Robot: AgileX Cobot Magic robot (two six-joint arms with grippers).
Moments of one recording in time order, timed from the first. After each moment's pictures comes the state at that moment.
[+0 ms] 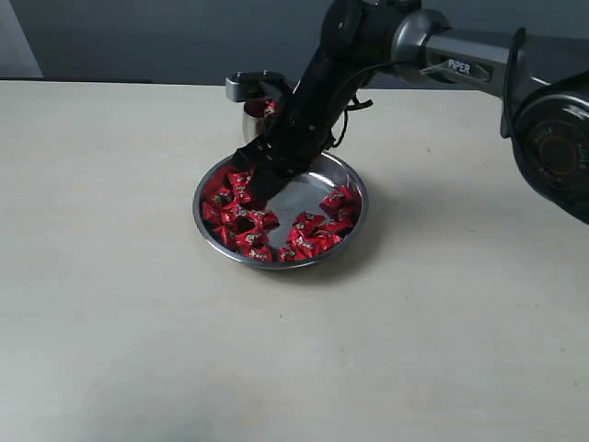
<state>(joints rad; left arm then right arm) -0.06 0.00 0.00 0.04 0.18 0.07 0.49 2.37 -1.97 0.54 1.14 -0.52</state>
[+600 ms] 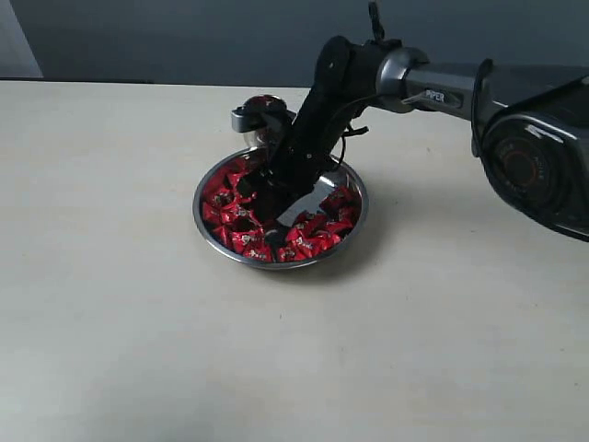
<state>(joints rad) -0.06 0.00 0.00 0.04 0.18 0.07 0.49 2.46 -1.97 0.53 1.07 -0.53</state>
